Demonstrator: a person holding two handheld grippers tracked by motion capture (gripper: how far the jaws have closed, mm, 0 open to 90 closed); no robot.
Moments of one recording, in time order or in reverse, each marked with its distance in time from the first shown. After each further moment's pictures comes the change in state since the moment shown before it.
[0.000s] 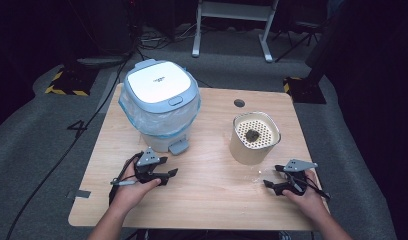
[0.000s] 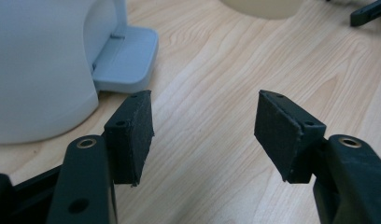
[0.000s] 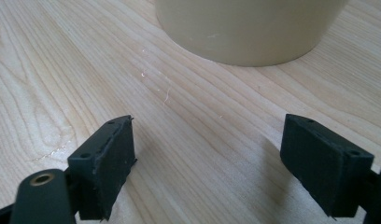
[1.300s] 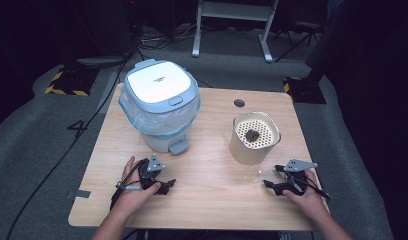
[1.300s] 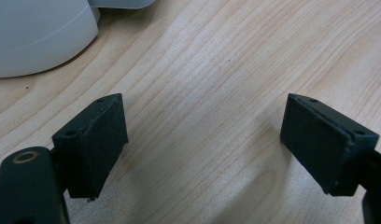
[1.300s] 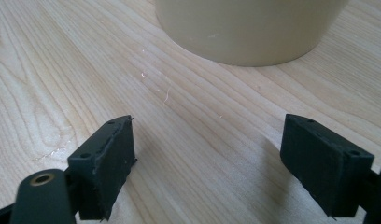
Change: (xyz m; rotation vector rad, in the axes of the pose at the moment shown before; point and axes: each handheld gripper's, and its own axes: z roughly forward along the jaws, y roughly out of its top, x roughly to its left) left arm -0.001 -0.020 0.016 0.184 0.097 0.051; right arm 0.000 0.000 0.000 0.000 0.000 0.000
